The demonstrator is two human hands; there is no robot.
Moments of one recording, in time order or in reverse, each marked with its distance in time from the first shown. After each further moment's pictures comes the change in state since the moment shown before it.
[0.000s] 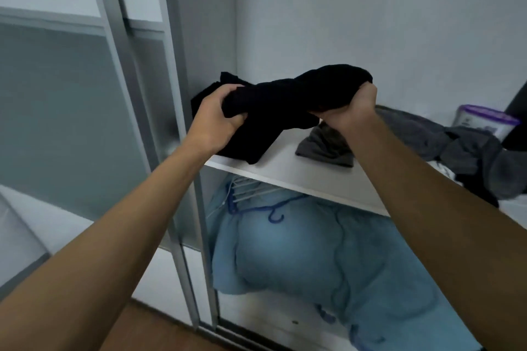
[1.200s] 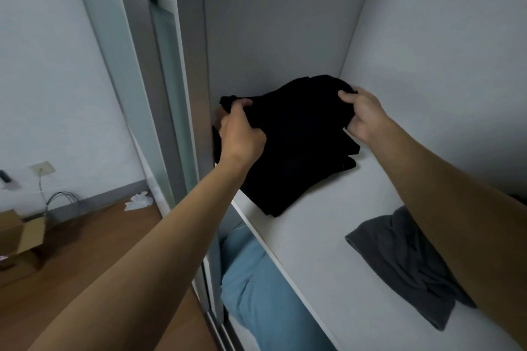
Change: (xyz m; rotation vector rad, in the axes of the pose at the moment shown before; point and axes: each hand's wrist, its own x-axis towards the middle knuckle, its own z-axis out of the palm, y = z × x) left_hand 0.105 -0.099 0.052 0.315 0.635 -0.682; right_hand 0.327 0.109 0.056 -0.571 -0.505 0.289
